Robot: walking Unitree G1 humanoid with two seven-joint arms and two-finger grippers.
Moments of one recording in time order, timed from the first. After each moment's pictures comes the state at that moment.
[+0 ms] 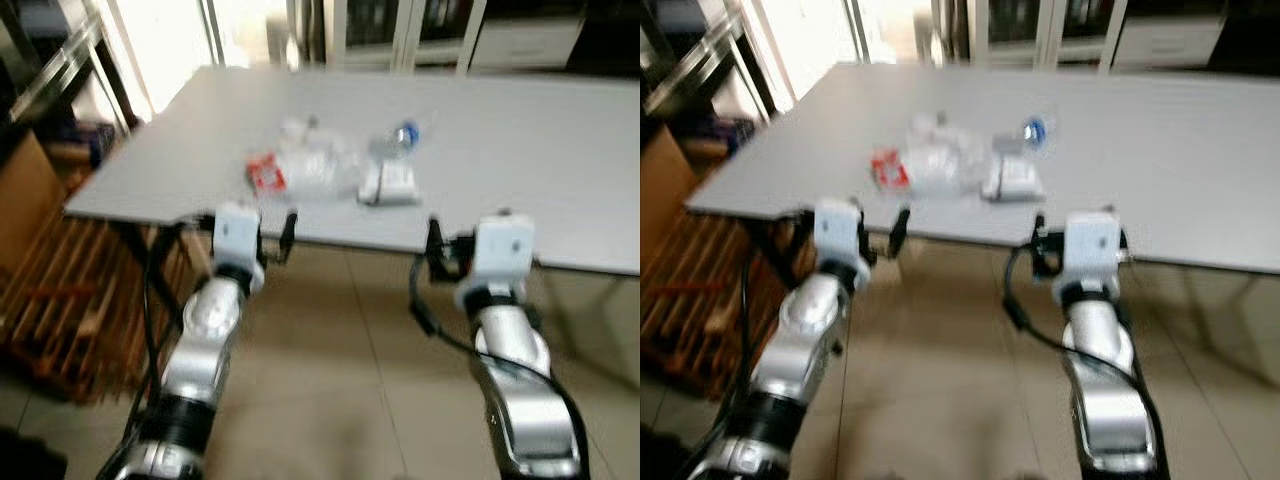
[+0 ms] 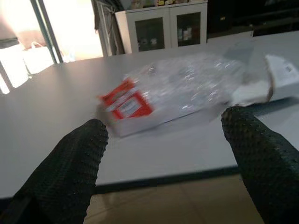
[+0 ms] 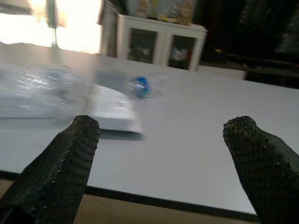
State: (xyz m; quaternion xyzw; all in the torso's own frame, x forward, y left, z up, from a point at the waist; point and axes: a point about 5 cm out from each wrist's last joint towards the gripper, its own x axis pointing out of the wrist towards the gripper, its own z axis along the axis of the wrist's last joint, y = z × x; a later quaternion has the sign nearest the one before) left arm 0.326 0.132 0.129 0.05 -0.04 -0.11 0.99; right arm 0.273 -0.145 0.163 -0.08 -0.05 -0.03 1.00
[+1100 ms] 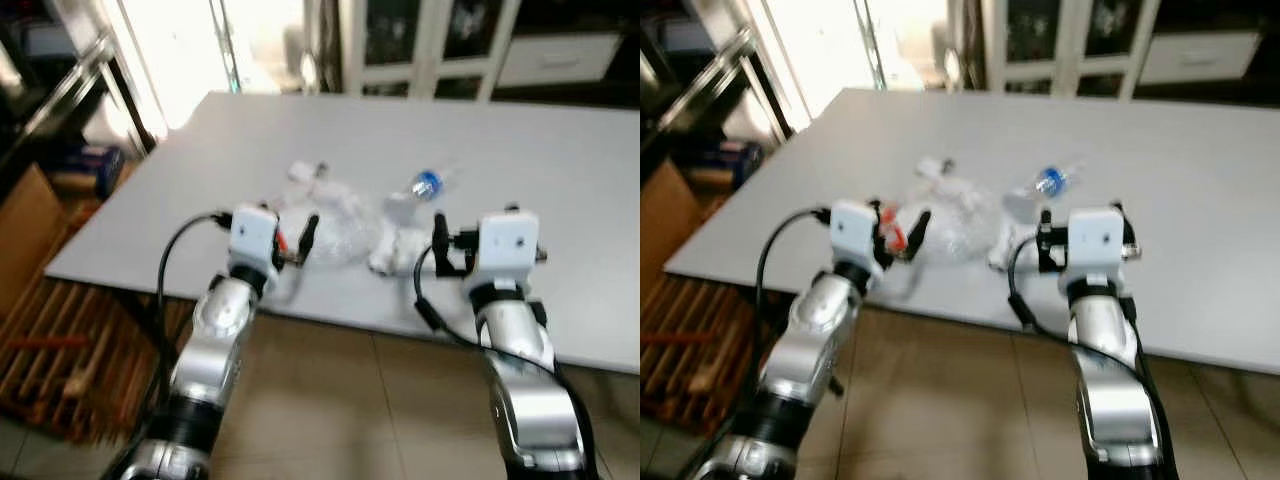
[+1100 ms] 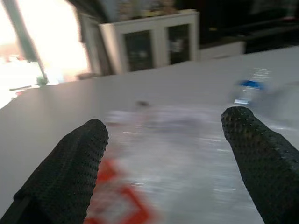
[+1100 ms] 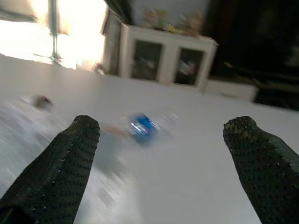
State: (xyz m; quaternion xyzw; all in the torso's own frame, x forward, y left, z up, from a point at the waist) left arm 0.325 0.114 0.137 0.04 -0.06 -0.16 0.98; right arm 0.277 -0.151 0.170 -0.10 -0.06 -0.04 0.99
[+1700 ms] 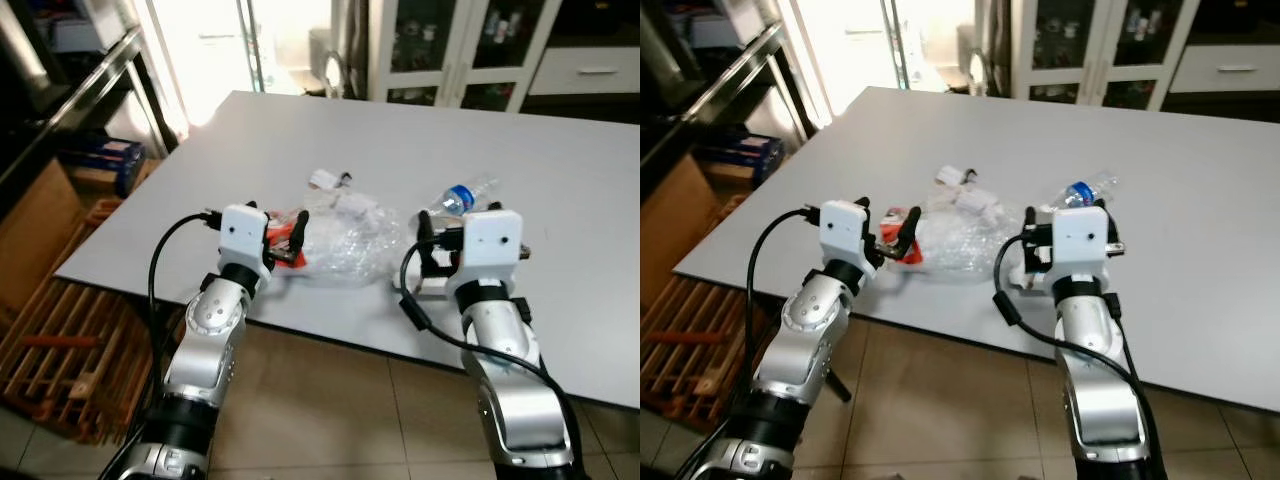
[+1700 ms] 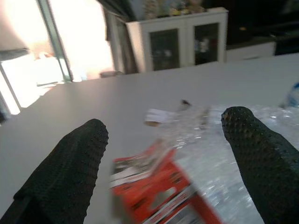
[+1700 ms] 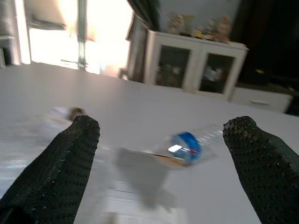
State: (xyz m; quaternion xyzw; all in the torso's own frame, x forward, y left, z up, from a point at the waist) left arm 0.325 0.122 0.136 0.03 -0.06 -0.14 0.99; right arm 0.277 -0.140 0.167 -0.09 -0.06 -0.03 0.99
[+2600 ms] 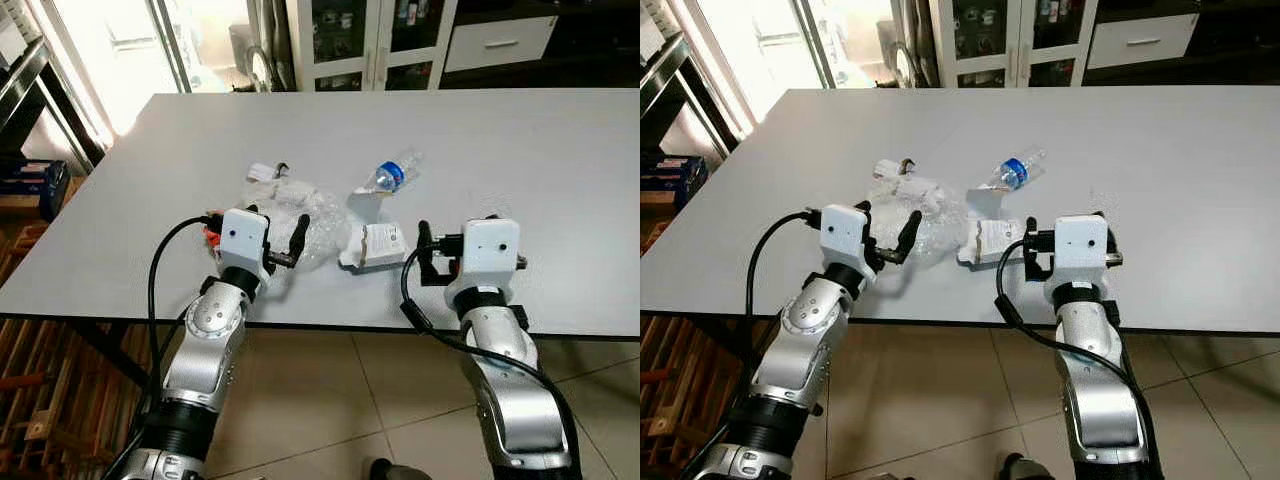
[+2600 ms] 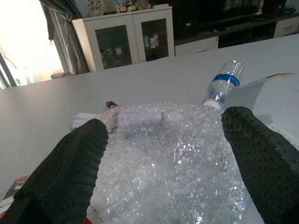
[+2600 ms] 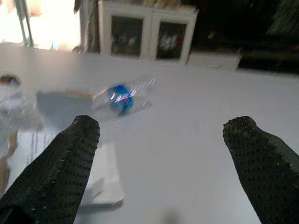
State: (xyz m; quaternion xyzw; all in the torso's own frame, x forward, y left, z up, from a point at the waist) left arm 0.321 0.120 0.135 0.04 -0.06 -0.15 0.99; right arm 0.280 -0.145 0.151 -0.07 -0.01 -0.03 1.00
